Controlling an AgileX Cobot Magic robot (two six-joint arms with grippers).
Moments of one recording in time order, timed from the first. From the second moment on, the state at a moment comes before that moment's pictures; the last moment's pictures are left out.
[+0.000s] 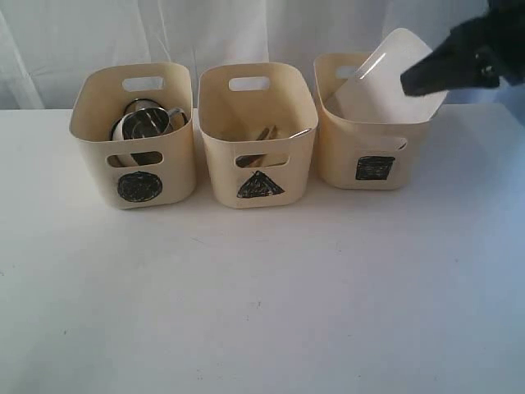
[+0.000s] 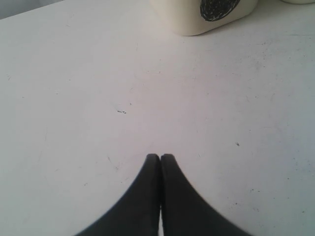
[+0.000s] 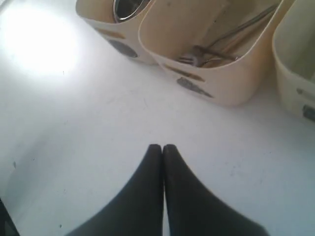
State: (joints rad) left arm -0.09 0.07 0.02 -0.08 0.40 0.28; right arm -0.11 1.47 -1.30 0.93 1.18 -0.95
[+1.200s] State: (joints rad) left arm -0.09 0.07 0.02 -0.08 0.42 0.28; right arm -0.07 0.90 -0.49 0.87 0.49 -0.88
